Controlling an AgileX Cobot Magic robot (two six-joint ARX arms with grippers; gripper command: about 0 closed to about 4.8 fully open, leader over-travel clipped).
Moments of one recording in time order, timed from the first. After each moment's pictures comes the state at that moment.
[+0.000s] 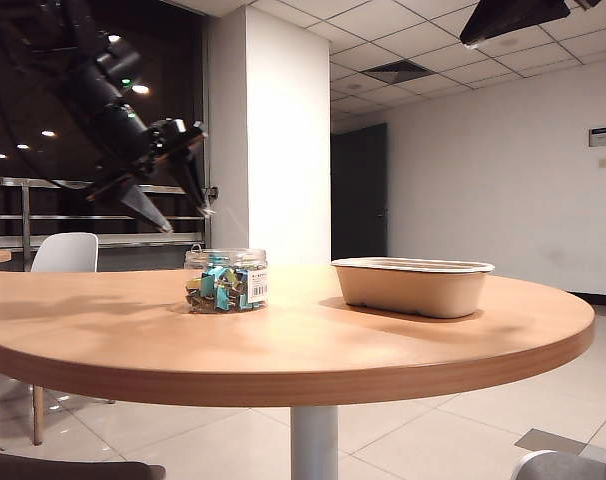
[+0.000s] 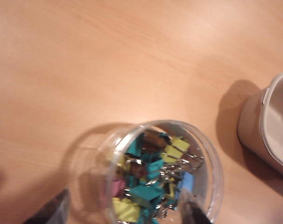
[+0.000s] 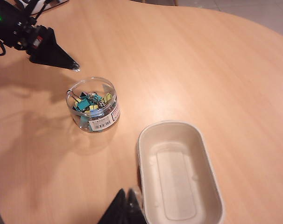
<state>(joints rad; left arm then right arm) -0.16 2.05 1.79 -0.63 0.40 -0.12 0.16 1.31 1.27 -0.45 -0.52 -0.18</state>
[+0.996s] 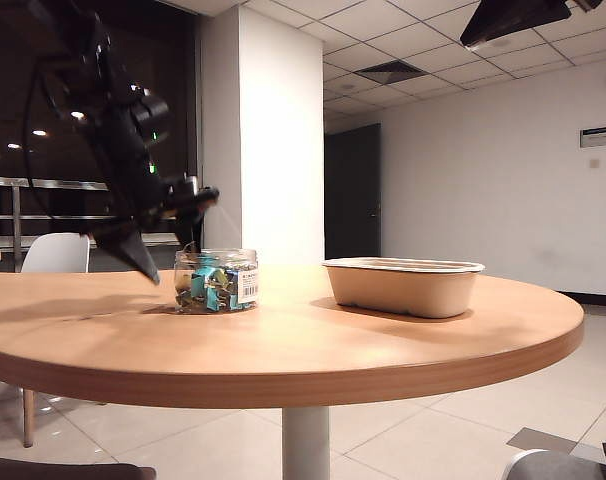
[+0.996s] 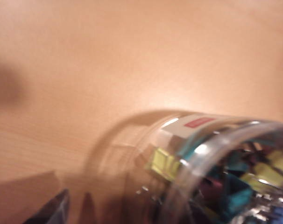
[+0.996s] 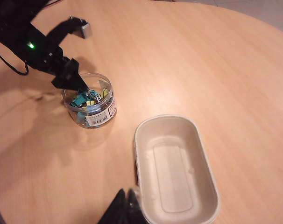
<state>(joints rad) -0.19 2.22 1.90 -0.76 0.21 -0.08 0.16 1.31 1.27 -0.46 -0.52 -0.18</state>
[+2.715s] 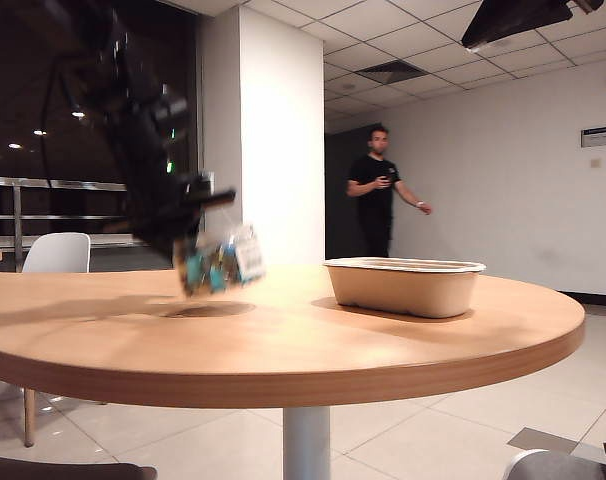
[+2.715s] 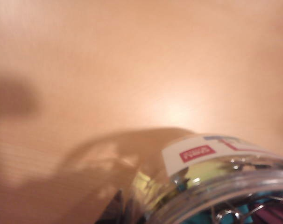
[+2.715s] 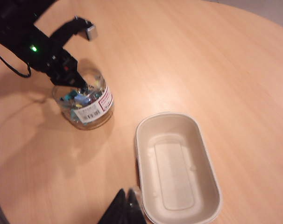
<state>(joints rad) -0.25 2.20 1.90 -0.75 0.17 -0.08 0.16 1.31 1.27 -0.47 -0.52 -0.18</state>
